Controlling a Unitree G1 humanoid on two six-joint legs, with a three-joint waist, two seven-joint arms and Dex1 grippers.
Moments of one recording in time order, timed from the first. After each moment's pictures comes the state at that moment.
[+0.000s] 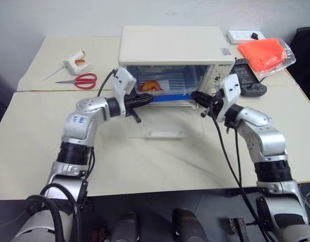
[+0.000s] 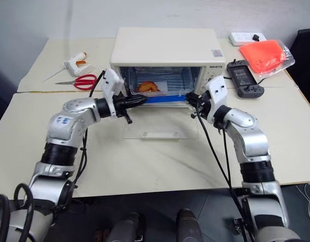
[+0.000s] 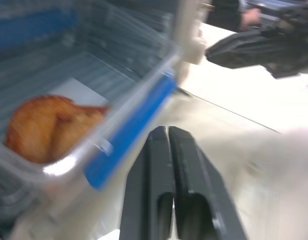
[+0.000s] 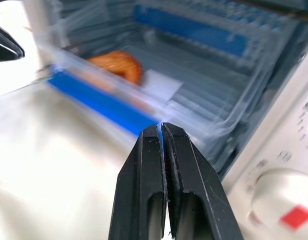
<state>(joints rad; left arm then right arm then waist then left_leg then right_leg) -0.80 0.46 -0.02 0.11 -0.38 0.65 -0.80 -0.61 -0.54 -0.04 0.01 0.37 0.45 0.68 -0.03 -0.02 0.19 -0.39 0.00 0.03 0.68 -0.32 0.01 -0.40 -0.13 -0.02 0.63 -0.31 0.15</state>
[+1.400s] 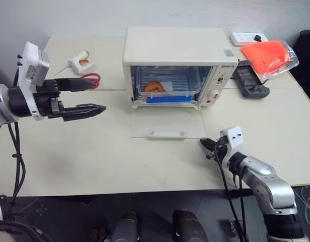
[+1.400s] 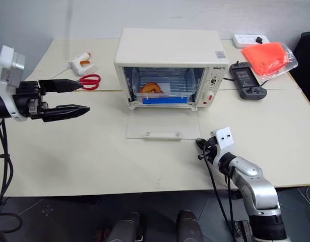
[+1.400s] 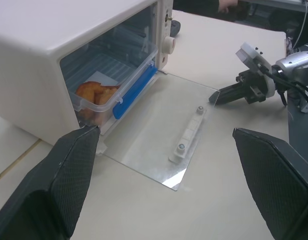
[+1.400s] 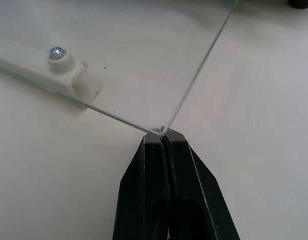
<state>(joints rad) -0.64 1.02 0.30 -0.16 -0.70 0.87 -1.06 -0.16 -0.45 -0.08 -0.23 0.39 0.57 0.49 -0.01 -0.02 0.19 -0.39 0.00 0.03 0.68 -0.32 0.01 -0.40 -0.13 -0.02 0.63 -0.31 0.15</state>
